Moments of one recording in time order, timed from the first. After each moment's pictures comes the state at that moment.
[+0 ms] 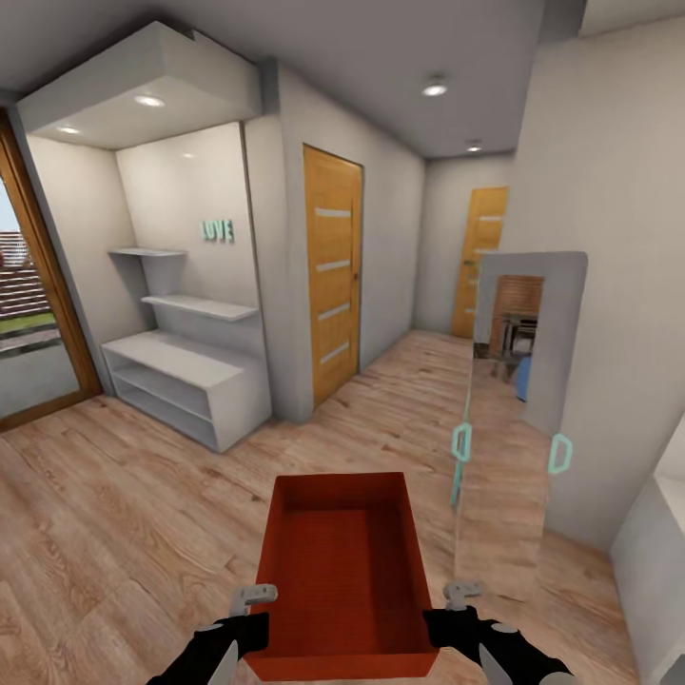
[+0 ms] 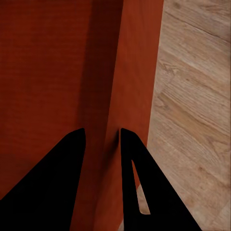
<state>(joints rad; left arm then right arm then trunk) -0.43 -0.10 0.08 -0.45 0.02 0.24 0.03 -0.55 -0.02 -0.06 -0.17 0.07 -0.01 0.30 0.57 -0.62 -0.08</state>
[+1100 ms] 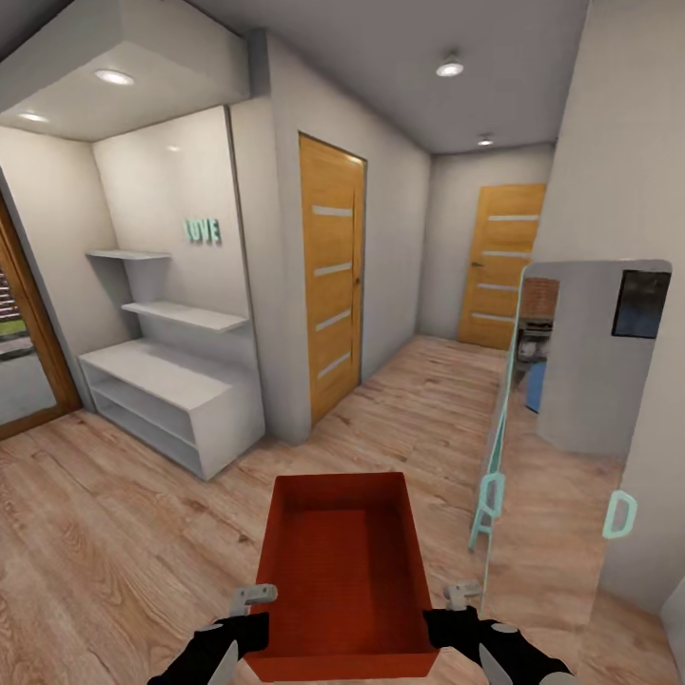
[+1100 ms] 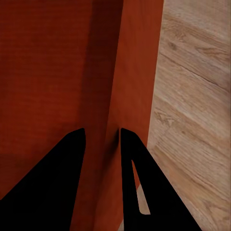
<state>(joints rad) -0.43 -0.10 0.08 -0.45 0.02 0.24 0.03 -0.55 -0.02 -0.06 -0.17 0.07 -0.01 0.30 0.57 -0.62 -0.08</state>
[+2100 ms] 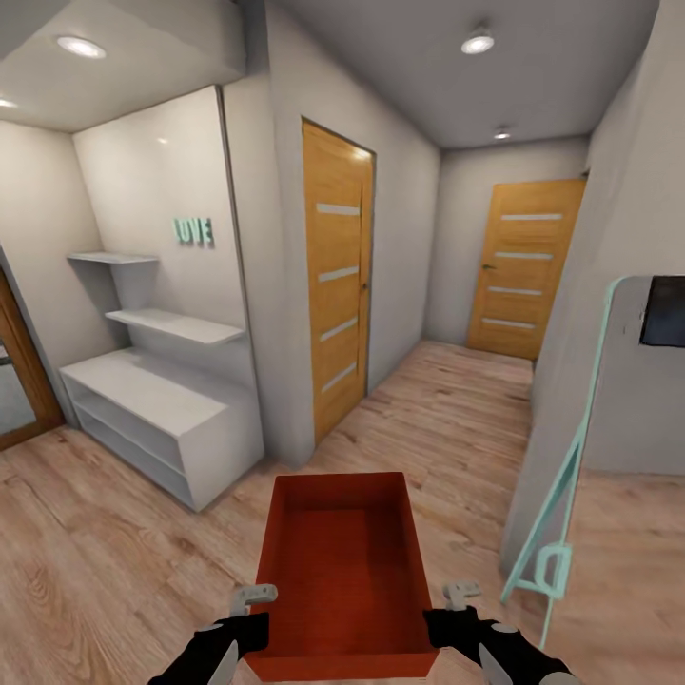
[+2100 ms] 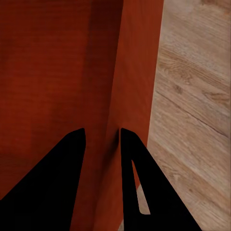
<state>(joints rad) -0.43 -0.10 0.08 -0.45 0.02 0.24 0.03 -0.55 -0.02 -0.06 -0.17 0.07 -0.01 0.30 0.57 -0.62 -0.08</state>
